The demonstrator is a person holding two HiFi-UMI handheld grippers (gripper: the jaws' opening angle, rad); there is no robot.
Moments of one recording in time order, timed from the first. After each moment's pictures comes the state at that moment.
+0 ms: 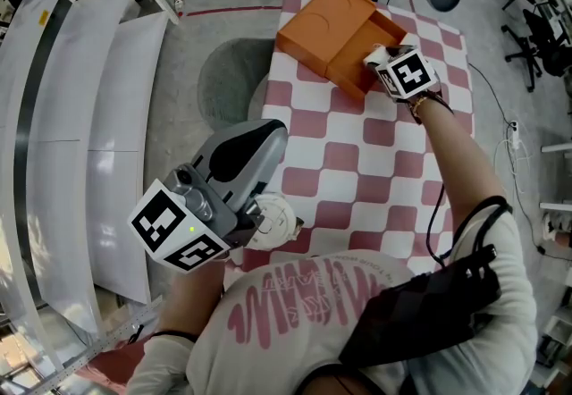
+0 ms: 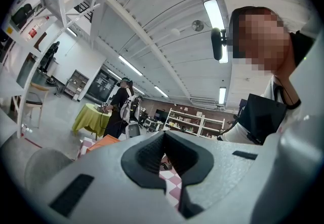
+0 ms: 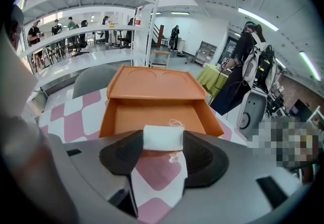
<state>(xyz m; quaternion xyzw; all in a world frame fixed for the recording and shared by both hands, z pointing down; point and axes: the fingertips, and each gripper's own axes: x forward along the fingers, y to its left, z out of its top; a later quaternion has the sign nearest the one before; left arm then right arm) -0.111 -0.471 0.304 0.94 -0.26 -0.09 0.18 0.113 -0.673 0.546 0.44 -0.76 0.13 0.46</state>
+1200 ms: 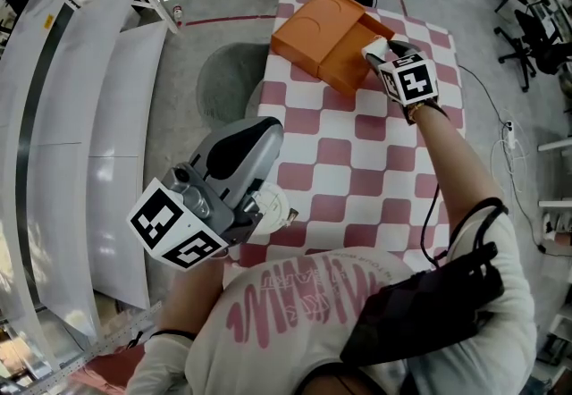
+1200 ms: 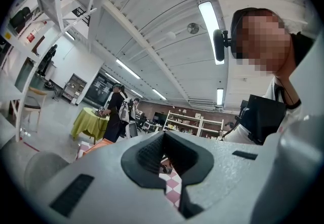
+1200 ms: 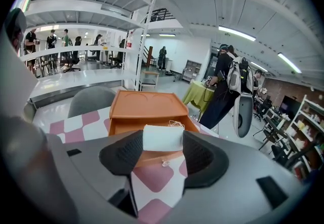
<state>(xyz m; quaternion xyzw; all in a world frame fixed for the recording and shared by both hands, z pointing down) -0.107 -0.446 0.284 0.95 -0.26 -0.10 0.16 0.123 -0.661 0.491 0.51 -0.78 0.08 0.36</state>
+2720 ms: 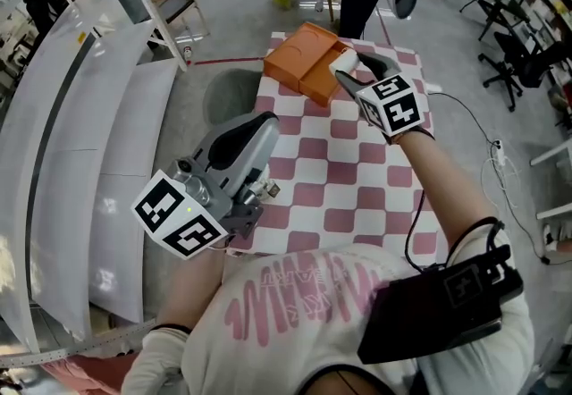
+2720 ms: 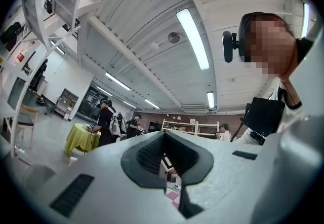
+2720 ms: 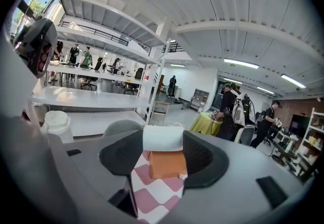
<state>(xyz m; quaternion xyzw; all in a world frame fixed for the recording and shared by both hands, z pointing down) -0.075 -0.325 0.193 0.95 -0.25 -0.14 0.09 0.075 -0.512 0.327 0.48 -0.84 -0.03 0.25</state>
